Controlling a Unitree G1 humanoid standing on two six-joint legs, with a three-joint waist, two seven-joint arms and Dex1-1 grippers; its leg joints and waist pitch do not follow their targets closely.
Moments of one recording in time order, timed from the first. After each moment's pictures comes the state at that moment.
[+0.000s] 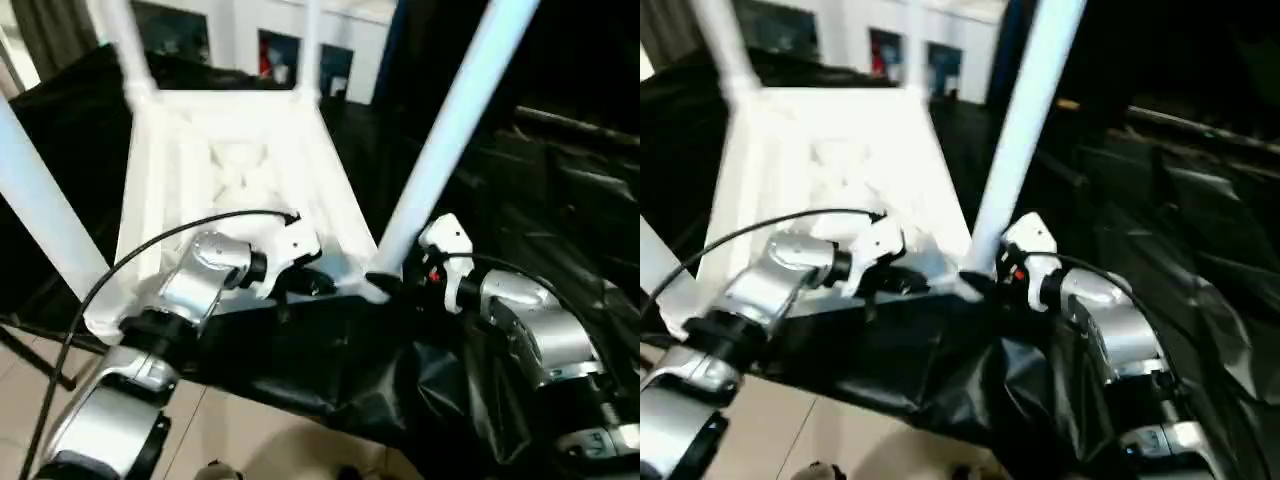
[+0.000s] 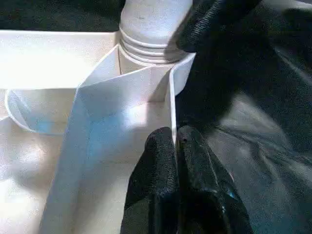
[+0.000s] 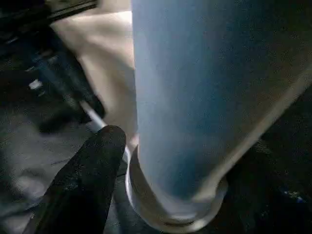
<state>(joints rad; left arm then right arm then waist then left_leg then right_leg) -0.69 0.32 -0.31 0.59 0.05 0.16 -1.23 -0.42 -0.40 0.14 0.26 0.16 0.31 0.95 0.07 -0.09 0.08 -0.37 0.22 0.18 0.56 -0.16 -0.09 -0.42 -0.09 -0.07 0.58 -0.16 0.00</state>
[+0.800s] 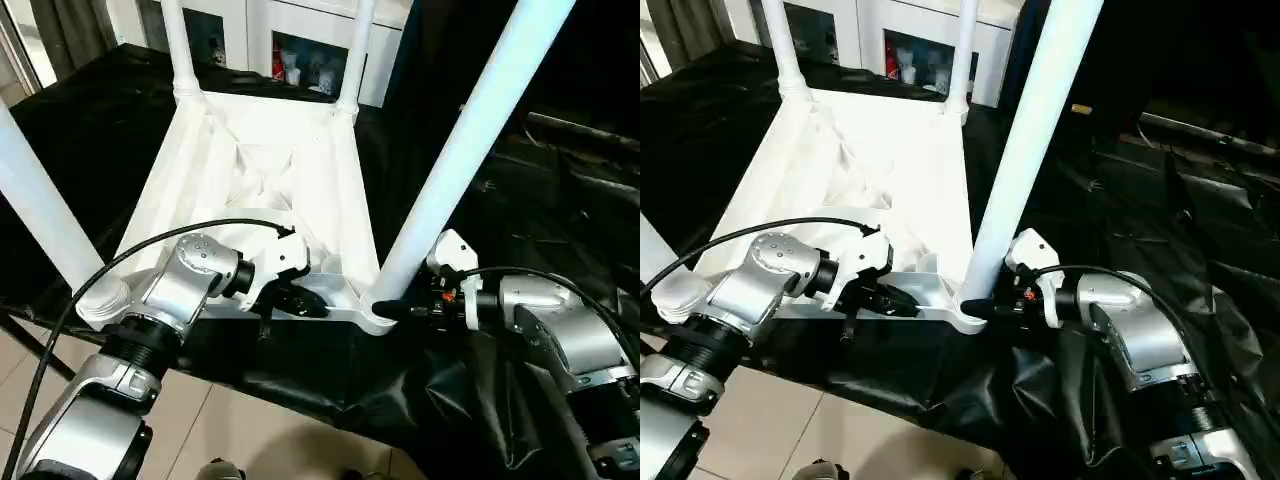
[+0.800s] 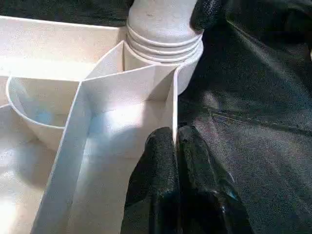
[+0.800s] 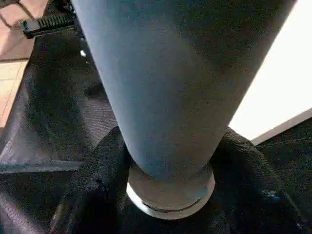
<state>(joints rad) -0.67 0.36 -0.33 0.55 0.04 0.18 -1.33 -0.38 -0.48 0.17 0.20 0.20 0.35 1.10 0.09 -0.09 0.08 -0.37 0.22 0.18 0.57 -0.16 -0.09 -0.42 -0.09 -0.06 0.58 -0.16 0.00</state>
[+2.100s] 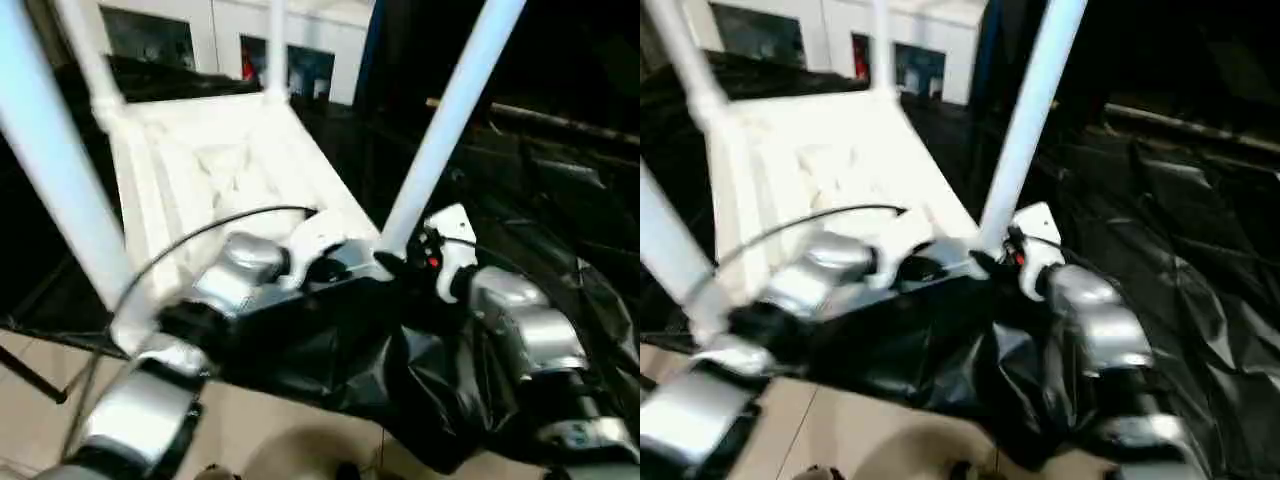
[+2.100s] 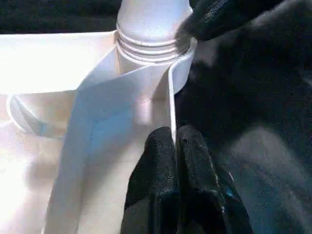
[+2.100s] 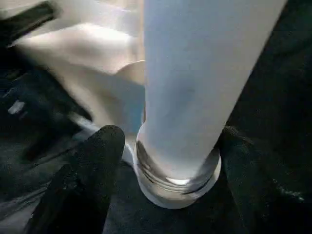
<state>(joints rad) -0.75 0.28 -0.30 0.69 0.09 0.16 -1.13 -0.42 -0.35 0.08 0.30 0.16 0.34 0.82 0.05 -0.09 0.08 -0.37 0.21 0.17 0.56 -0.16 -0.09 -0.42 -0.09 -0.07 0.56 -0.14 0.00</state>
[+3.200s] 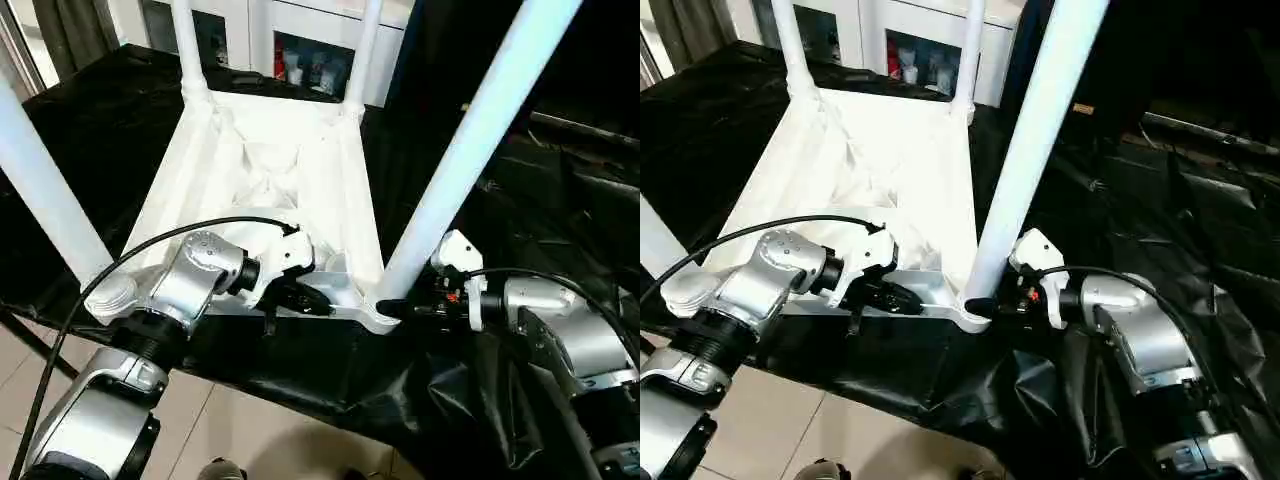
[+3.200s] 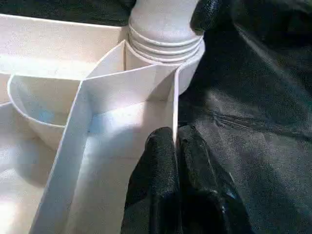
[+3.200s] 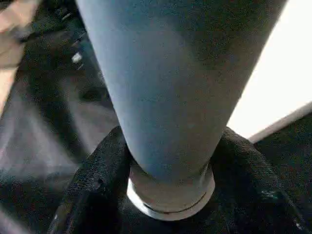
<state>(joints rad) -0.71 0.31 -0.31 0.64 0.06 0.16 -1.25 -0.36 -0.42 0.11 0.23 0.20 0.35 0.99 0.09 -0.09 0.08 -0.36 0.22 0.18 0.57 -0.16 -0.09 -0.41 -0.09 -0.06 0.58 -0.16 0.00</state>
